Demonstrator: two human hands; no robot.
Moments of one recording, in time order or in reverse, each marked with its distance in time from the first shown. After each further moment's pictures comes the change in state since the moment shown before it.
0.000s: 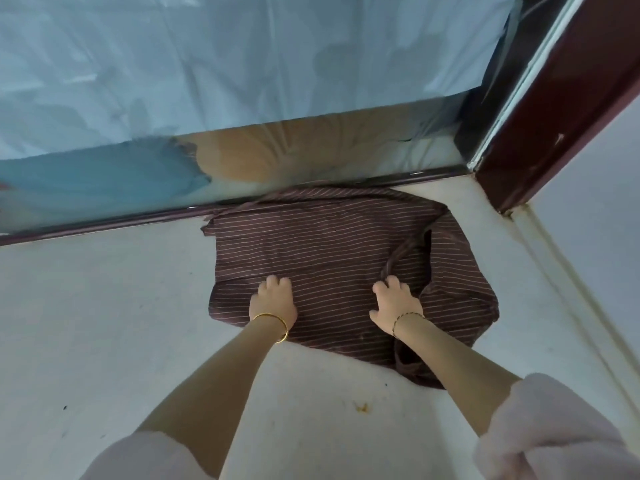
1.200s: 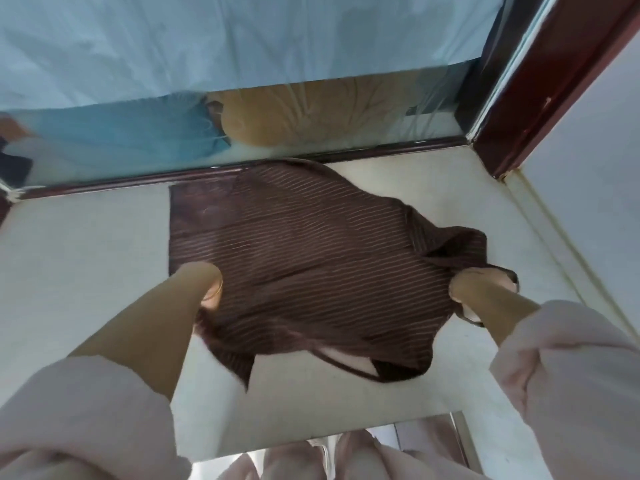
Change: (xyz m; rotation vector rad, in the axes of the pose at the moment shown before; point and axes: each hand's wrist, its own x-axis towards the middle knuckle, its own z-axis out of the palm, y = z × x) left_hand -0.093 -0.108 -0.054 0.221 -0.643 -0.371; right_hand -0.090 0.054 -0.018 0.012 -0.168 0.489
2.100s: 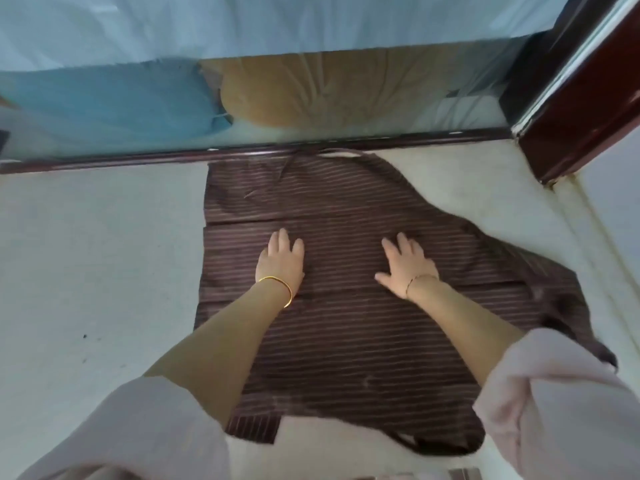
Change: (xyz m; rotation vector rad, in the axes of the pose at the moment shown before) left_hand 0.067 0.112 -0.001 -0.056 0.634 0.408; right_hand 0.057 -0.113 0.020 -0.131 0.116 -0.509
